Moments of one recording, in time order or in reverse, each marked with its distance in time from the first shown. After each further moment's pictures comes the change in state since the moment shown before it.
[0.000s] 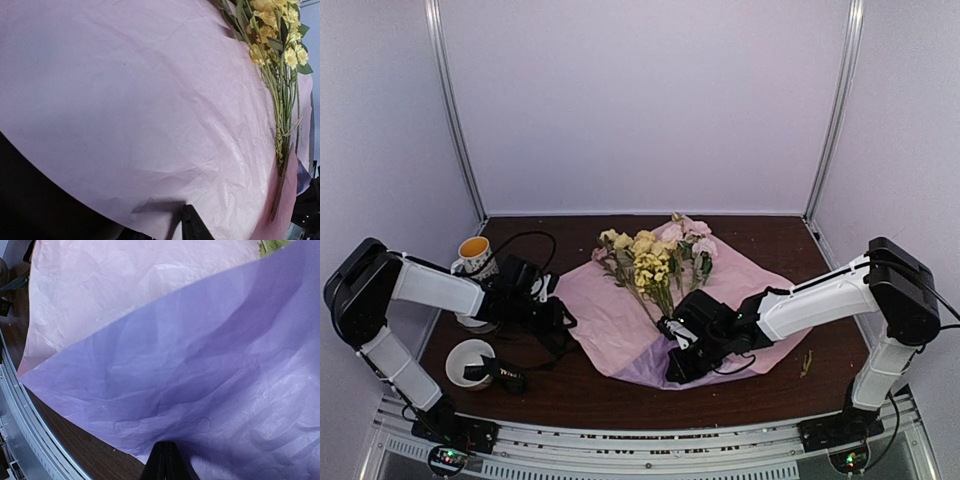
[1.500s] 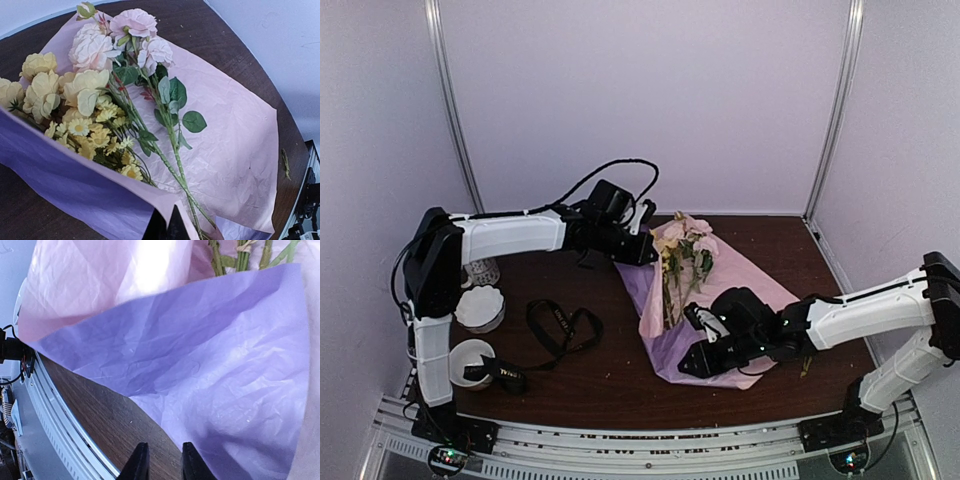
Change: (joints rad) left arm -0.246 0.455 0.990 -0.347 -0.077 0.285; right arm -0.012 -0.276 -0.225 0.152 0.029 0.077
